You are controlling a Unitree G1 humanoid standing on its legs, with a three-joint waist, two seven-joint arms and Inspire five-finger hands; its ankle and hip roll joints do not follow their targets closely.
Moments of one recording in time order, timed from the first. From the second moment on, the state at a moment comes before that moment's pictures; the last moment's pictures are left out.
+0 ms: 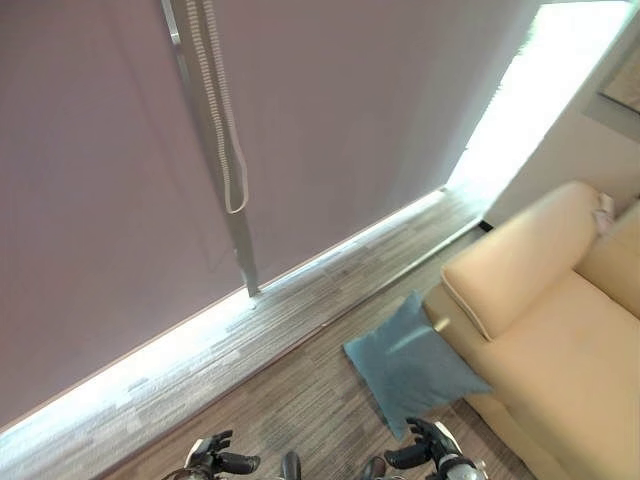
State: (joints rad) left arm -0.01 0.28 -0.13 1.20 -0.20 -0.09 0.05; right arm -0.04 -0.23 0.29 1.01 0.00 -0.07 -0.09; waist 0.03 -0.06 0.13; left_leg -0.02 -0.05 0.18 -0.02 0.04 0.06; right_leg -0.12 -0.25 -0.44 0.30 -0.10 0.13
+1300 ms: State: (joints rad) left arm -0.04 0.30 -0.13 1.17 -0.23 -0.11 0.06; right arm -0.05 -0.24 0.27 0.99 0.01 -0.06 -0.11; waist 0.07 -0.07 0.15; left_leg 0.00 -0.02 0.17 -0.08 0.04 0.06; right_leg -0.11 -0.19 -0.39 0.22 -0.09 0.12
